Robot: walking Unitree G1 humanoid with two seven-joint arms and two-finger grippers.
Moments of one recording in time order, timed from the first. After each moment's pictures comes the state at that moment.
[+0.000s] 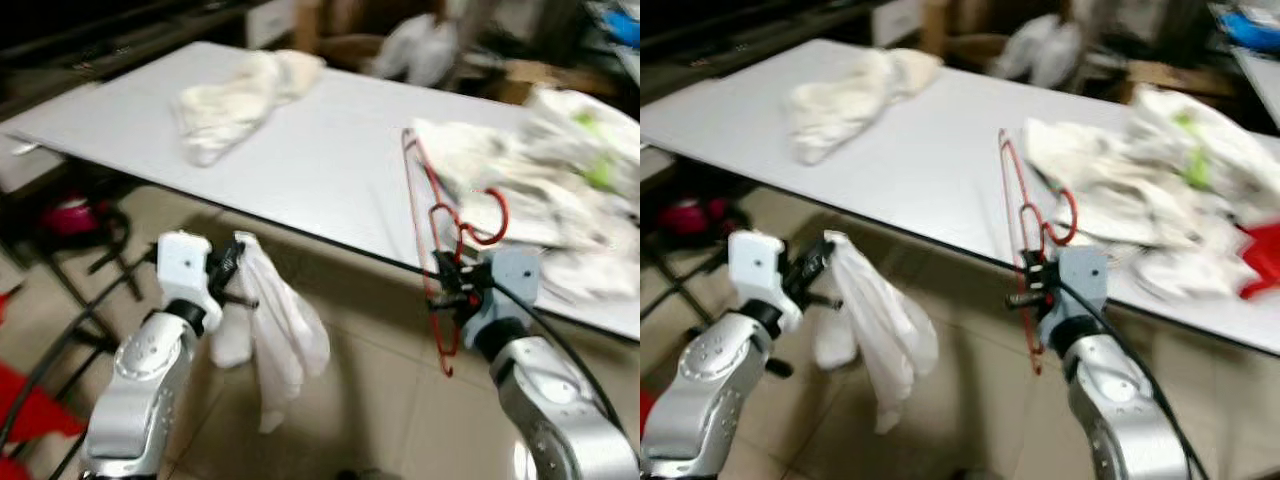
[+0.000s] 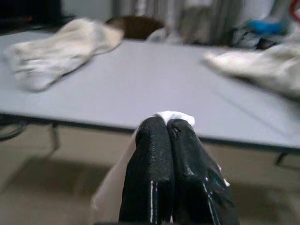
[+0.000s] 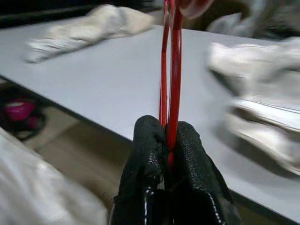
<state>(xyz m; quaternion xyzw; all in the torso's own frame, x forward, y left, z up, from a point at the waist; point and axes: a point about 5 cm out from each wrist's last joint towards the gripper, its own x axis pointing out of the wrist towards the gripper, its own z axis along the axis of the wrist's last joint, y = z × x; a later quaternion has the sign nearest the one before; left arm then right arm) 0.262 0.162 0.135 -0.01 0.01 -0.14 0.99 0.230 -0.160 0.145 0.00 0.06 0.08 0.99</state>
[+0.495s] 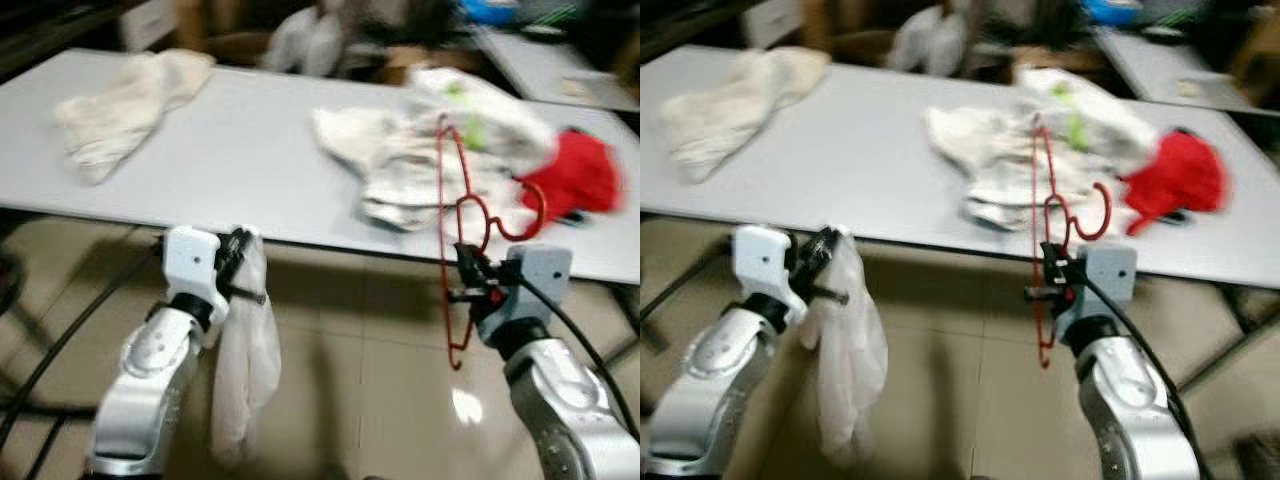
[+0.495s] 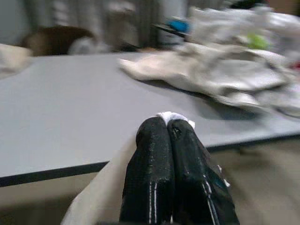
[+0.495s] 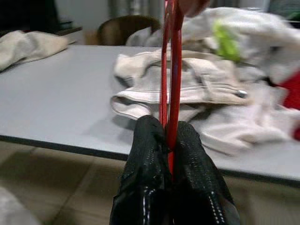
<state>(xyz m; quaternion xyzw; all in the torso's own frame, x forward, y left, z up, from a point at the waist) 0.261 0.161 0.144 0.04 0.00 -0.16 0.99 0.227 -0.161 0.152 0.05 0.04 0.07 1.00</state>
